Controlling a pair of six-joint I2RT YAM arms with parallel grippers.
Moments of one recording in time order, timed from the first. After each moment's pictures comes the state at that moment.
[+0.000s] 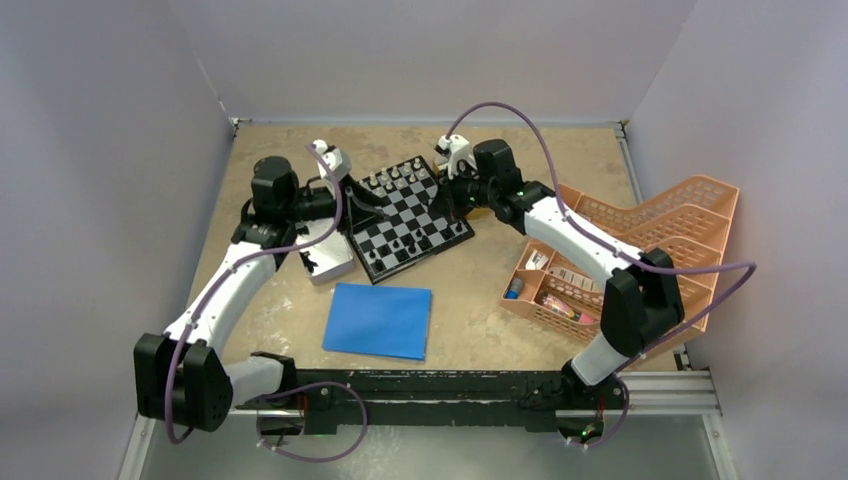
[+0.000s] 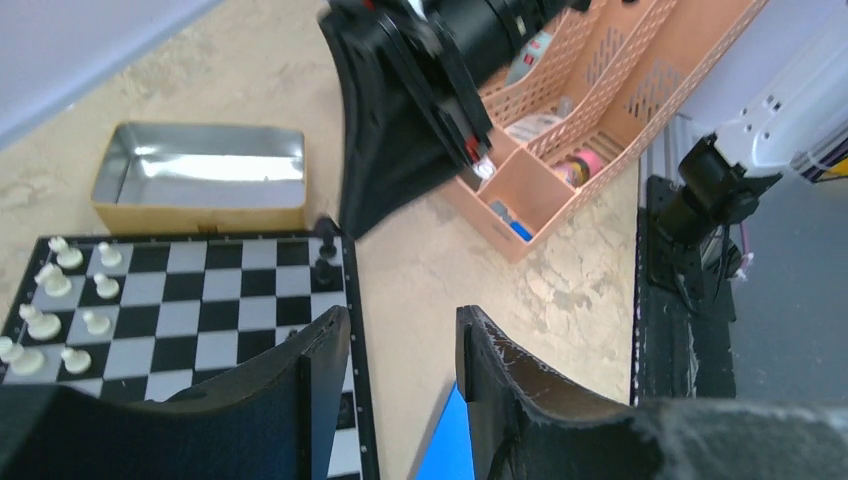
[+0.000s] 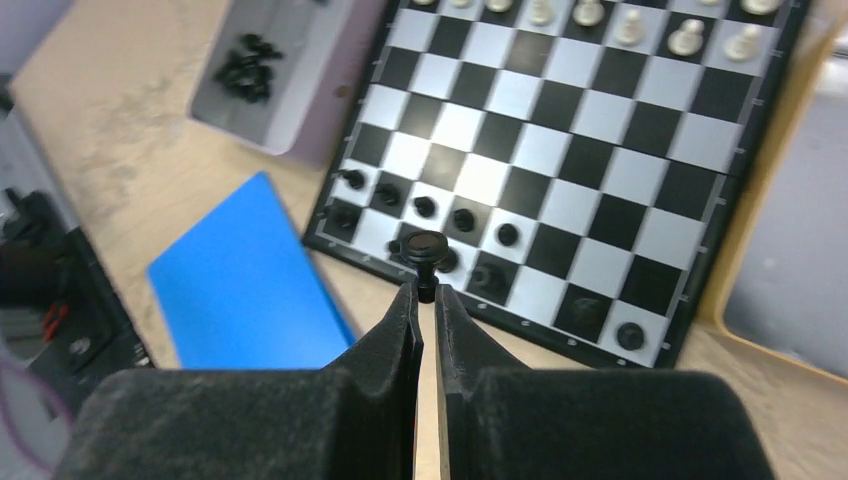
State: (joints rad) left arm -0.19 1.17 0.88 0.09 1.05 -0.01; right arm 0.54 1.62 1.29 -0.28 -0.40 0.08
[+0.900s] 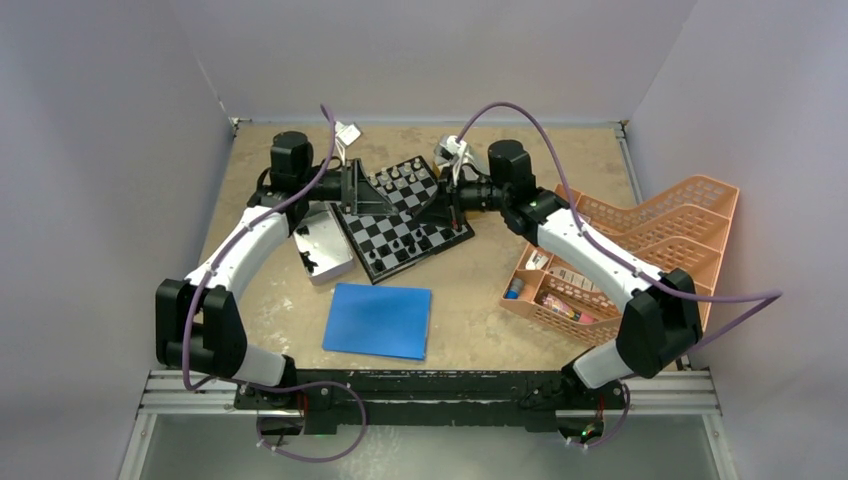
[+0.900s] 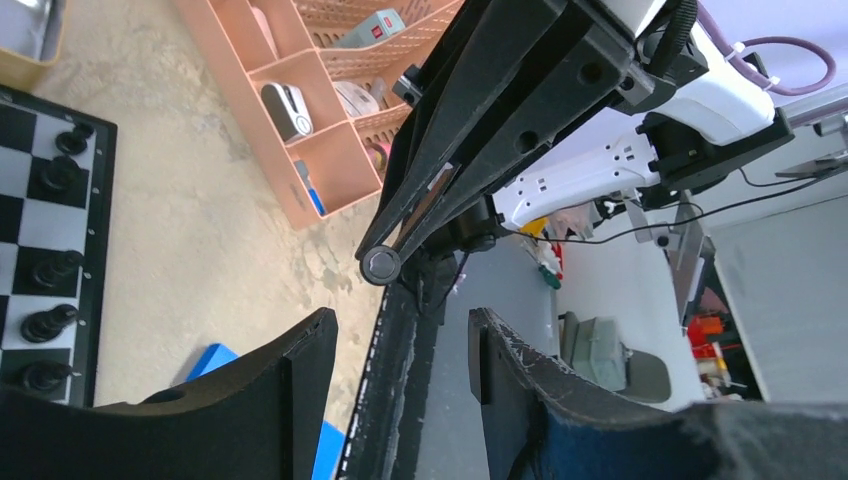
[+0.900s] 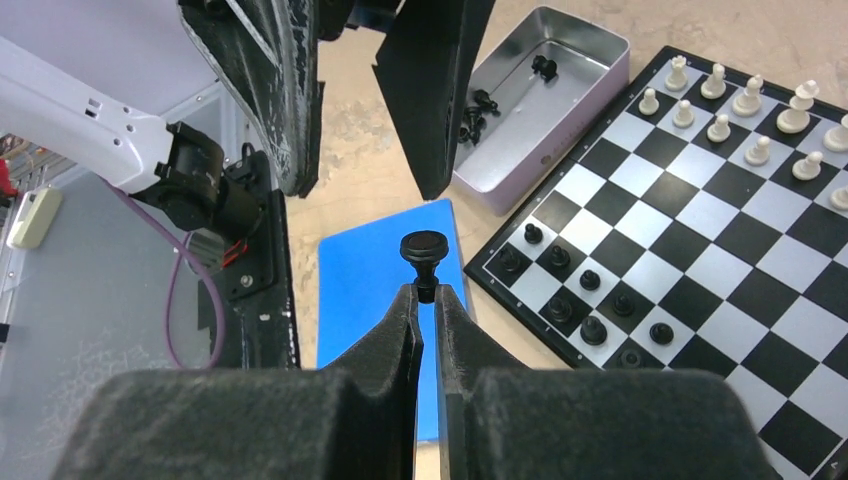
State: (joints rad) left arm -0.19 1.44 1.10 0.01 1.27 -0.60; right arm 0.55 1.48 1.20 -0.10 -0.83 0.11
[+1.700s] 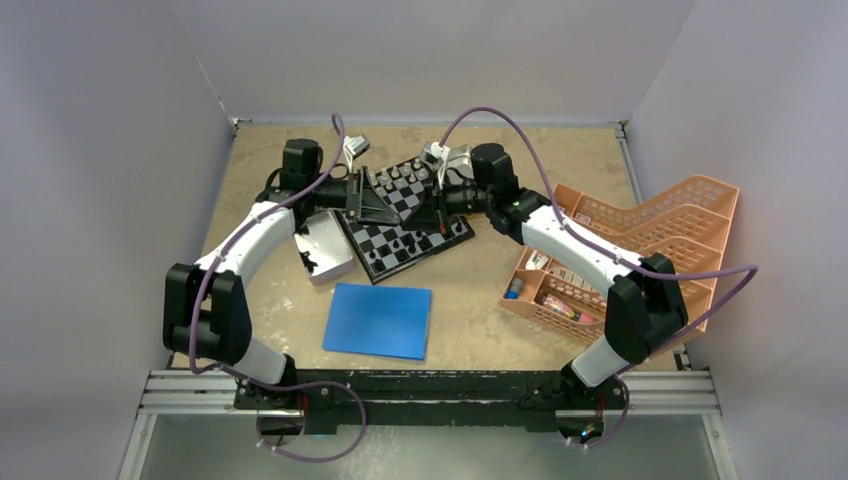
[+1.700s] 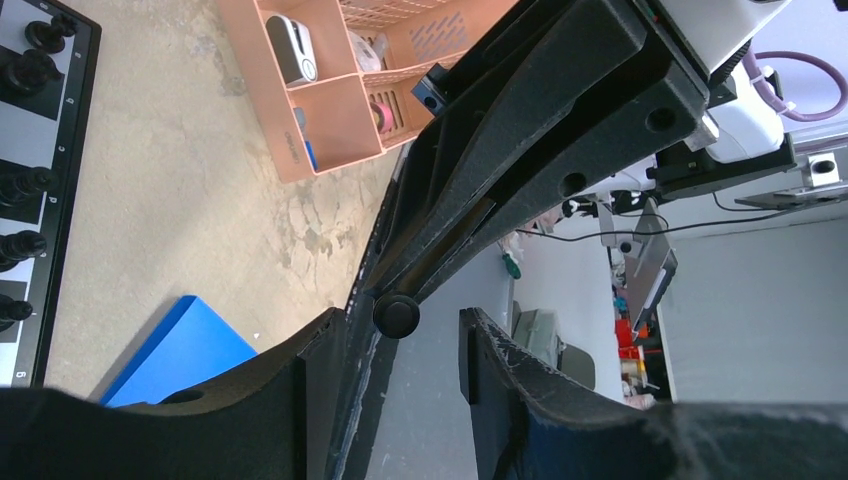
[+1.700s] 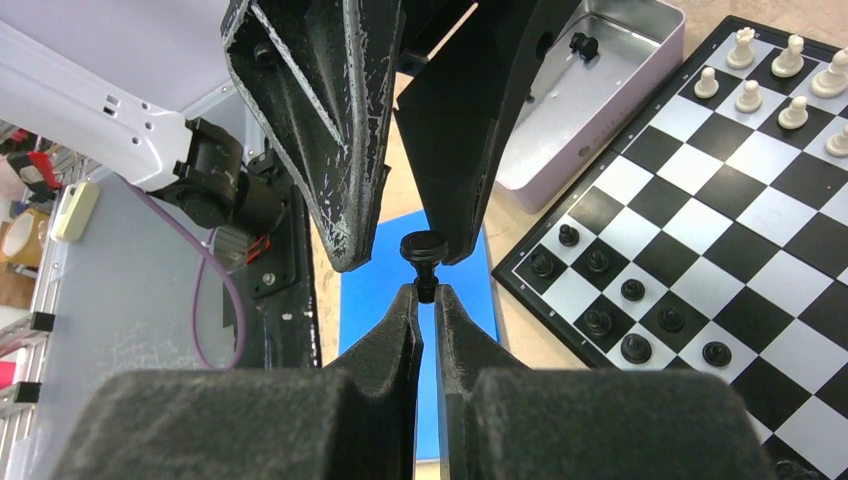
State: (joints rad) left arm -0.20 1.52 1.10 -0.14 1.28 -0.58; right arm 0.60 1.57 1.22 -0.06 -0.85 0.17
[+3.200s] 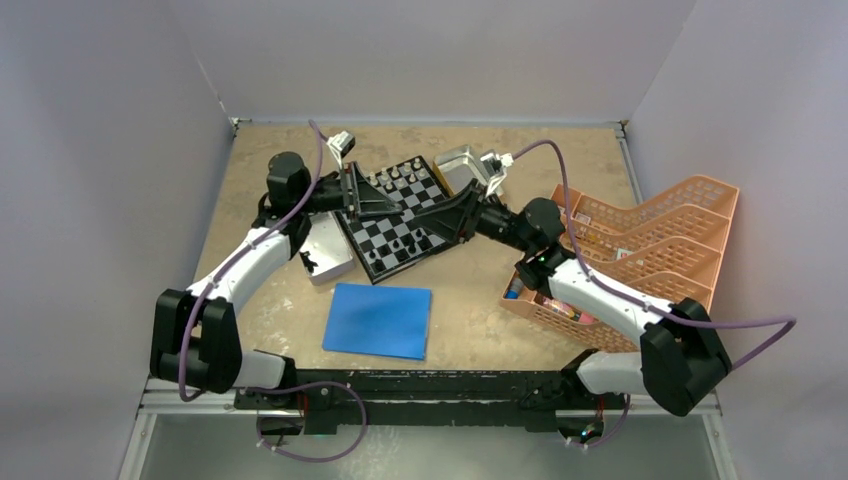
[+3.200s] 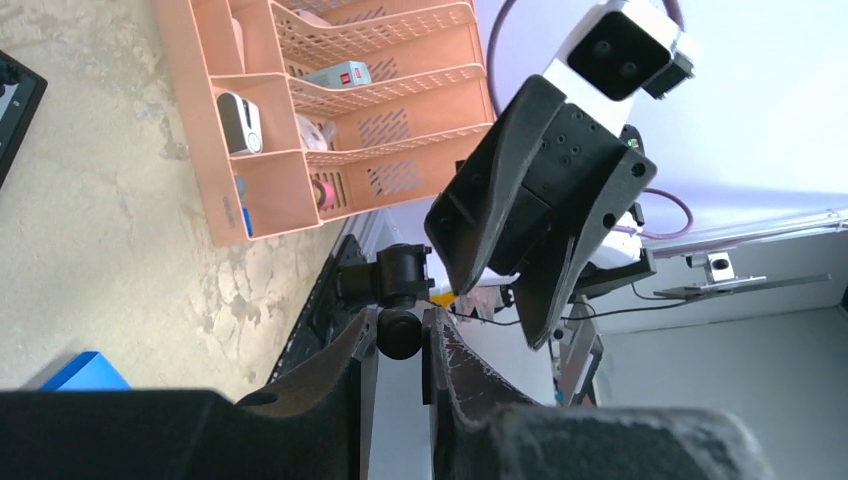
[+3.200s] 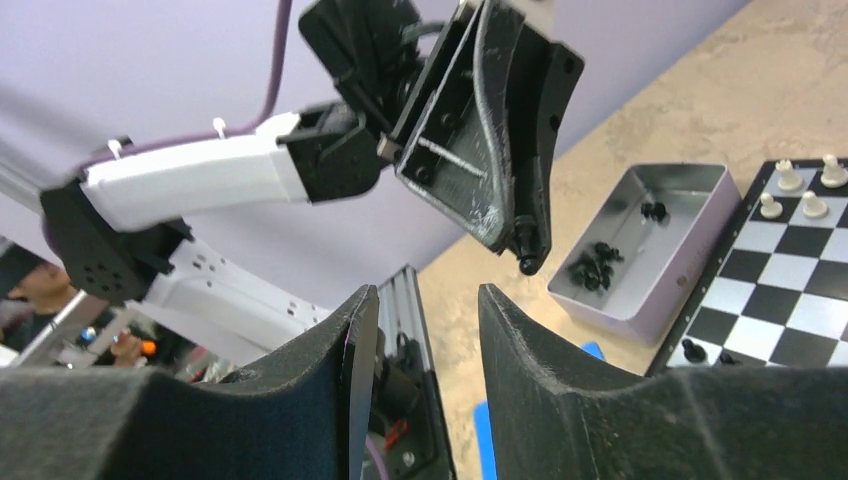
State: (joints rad) left arm -0.21 1.39 0.92 0.35 1.15 -1.12; right arm 0.61 1.29 0.76 0.73 -0.63 0.83
